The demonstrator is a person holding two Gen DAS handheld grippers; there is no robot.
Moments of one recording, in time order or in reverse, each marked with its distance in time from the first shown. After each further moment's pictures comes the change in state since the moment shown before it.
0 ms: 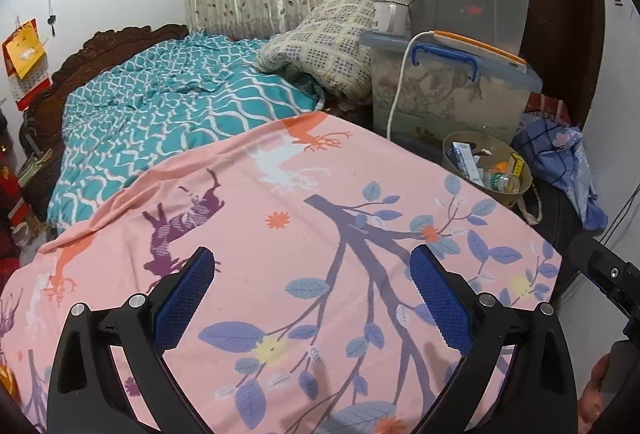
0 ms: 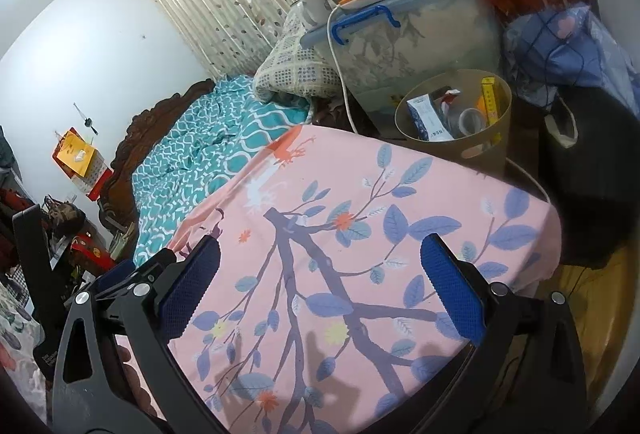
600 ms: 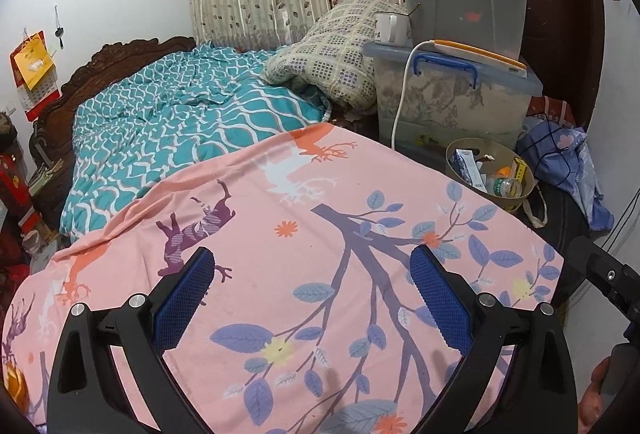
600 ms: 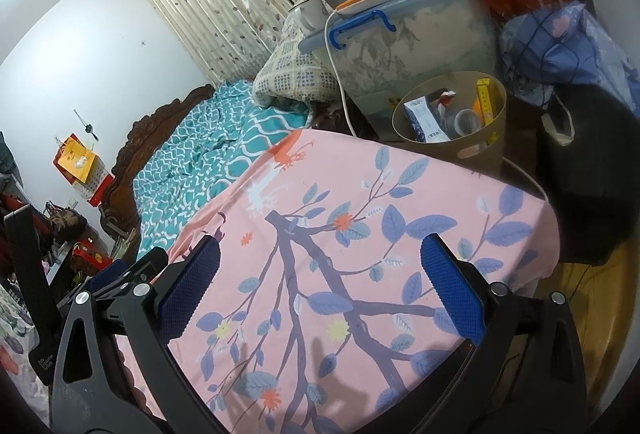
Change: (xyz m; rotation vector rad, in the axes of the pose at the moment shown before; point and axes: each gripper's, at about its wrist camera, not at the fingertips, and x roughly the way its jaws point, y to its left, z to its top) left arm -0.015 -0.004 0.003 0.016 -0.033 0.042; right arm -0.008 -0.002 -0.003 0.017 -0.014 0.003
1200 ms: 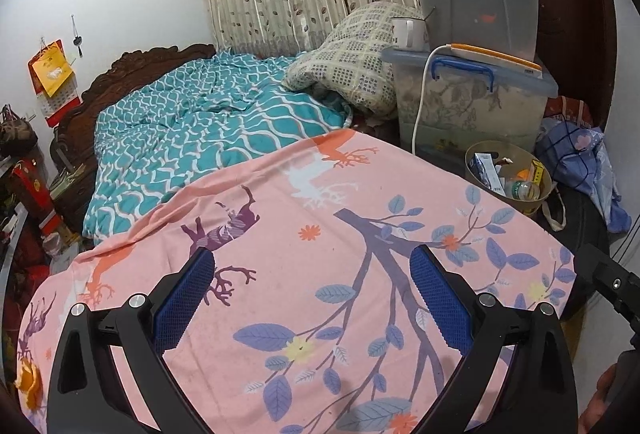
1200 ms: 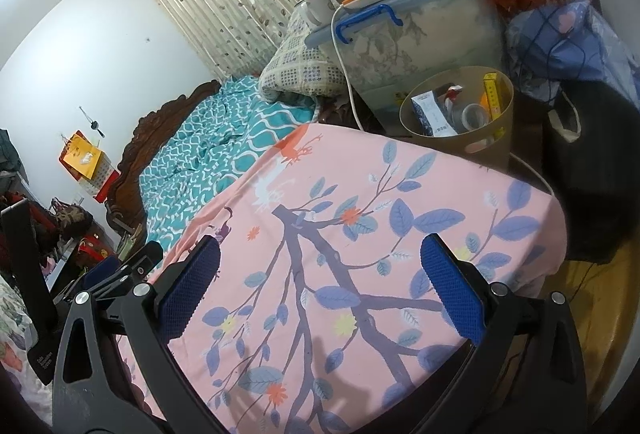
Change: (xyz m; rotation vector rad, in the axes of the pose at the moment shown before) left arm -0.012 0.000 0.000 0.002 -0.022 0.086; right arm 0.001 0.004 -0.004 -0.004 0.016 0.021
